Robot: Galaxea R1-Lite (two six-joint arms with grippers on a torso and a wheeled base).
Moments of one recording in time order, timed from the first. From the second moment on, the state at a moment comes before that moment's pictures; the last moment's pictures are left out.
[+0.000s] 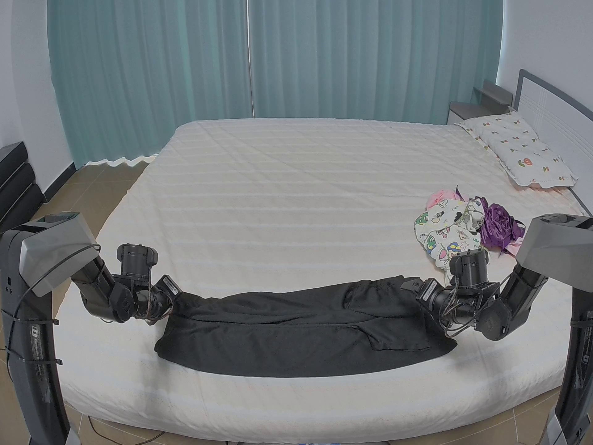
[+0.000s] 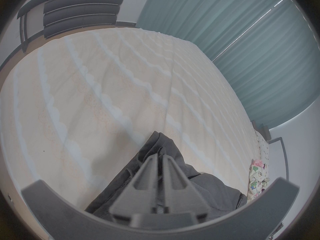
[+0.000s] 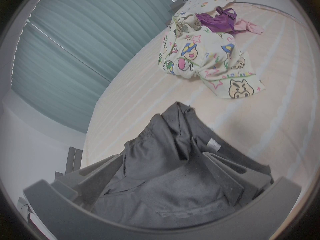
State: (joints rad) left arm -0.04 2.35 -0.95 -0.62 -0.02 -0.85; right arm 0.26 2.26 -0.72 -0.90 0.00 0.88
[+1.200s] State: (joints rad) left arm -0.04 2.31 -0.95 -0.63 0.03 -0.88; right arm 0.35 2.37 -0.95 -0.72 -0.14 1.00
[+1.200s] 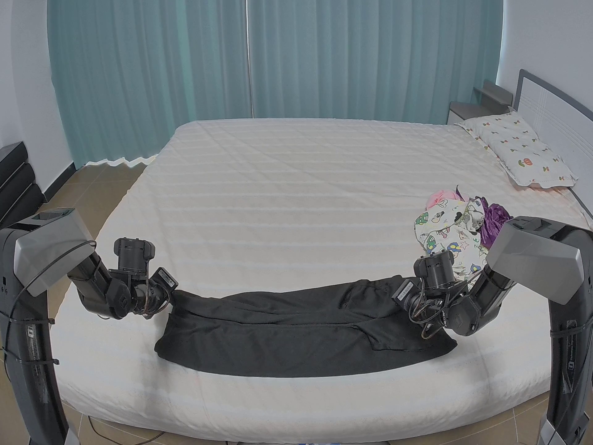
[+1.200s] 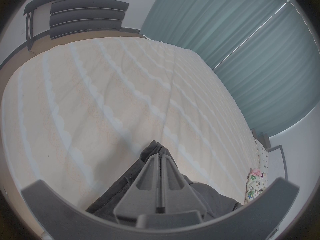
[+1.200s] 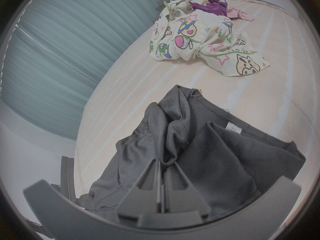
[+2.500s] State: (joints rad) left arm -0.02 2.32 -0.89 -0.76 0.08 -0.80; right arm 0.28 2.40 -1.00 -0.91 -0.15 0.89
